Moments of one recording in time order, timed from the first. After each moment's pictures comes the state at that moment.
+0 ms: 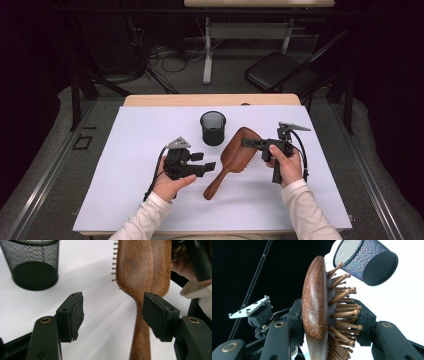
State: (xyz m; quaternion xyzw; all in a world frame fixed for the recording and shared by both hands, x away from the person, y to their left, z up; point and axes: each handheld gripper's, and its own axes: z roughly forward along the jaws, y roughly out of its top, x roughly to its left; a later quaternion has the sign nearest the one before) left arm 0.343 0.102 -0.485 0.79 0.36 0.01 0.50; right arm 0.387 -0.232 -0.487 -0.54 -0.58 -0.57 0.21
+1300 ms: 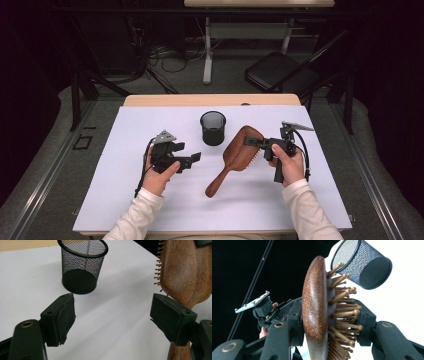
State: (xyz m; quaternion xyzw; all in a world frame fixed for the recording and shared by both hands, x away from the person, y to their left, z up) left arm 0.358 0.136 -0.483 0.77 0.40 0.08 0.49; right arm 0.387 -0.238 -0.485 -0.55 -0.57 -0.57 0.20
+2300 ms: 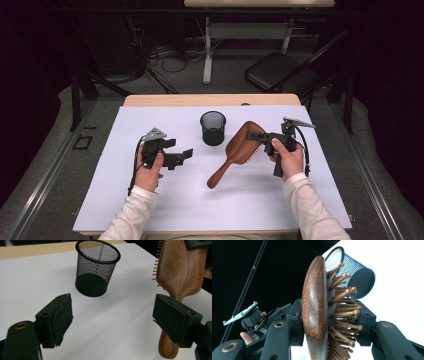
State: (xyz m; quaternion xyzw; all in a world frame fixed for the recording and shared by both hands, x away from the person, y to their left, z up) left arm 0.363 0.156 -0.480 0.76 0.41 0.09 0.49; right arm 0.404 -0.244 -0.487 -0.58 -0.56 -0.57 0.17
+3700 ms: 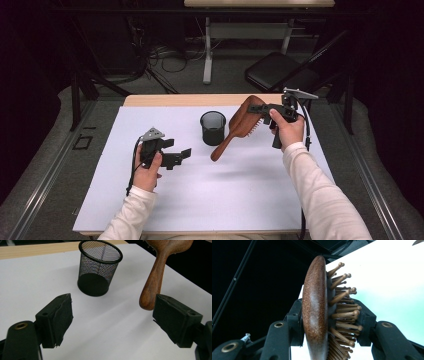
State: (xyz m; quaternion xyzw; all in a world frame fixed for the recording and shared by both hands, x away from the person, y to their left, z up) left arm 0.362 0.161 -0.479 0.76 0.42 0.10 0.49; right arm 0.454 -0.238 -0.425 -0.62 -0.56 -0.54 0.10
